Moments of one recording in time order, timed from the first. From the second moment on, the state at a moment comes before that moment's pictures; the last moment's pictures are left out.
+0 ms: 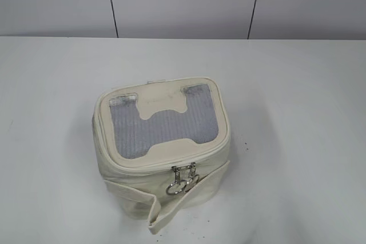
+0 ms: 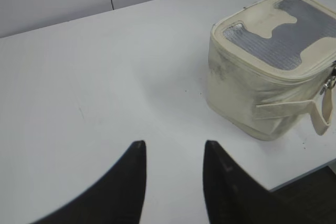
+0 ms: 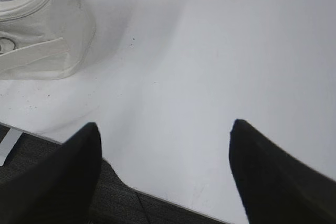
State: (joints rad) left arm -0.31 -0.01 -0.54 -0.08 1.06 0.14; right arm 0.43 0.07 -0.50 -0.03 1.06 0.05
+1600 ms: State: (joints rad) left arm 0.01 -0.01 -0.54 -0.08 1.06 0.14; right arm 0.06 -0.01 -0.50 -0.02 1.06 0.05
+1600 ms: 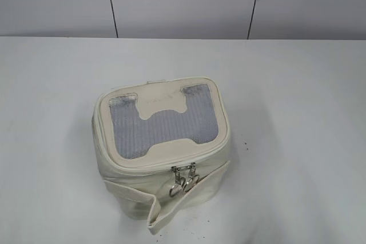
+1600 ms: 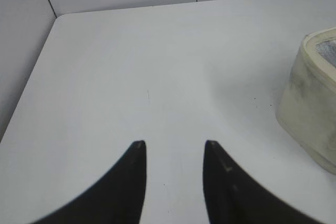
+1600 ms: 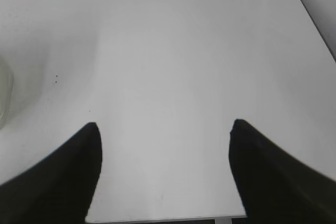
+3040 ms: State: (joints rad) left arm 0.01 -0.01 -0.54 -0.08 1.06 0.14; right arm 0.06 -0.01 -0.50 -0.02 1.06 0.05
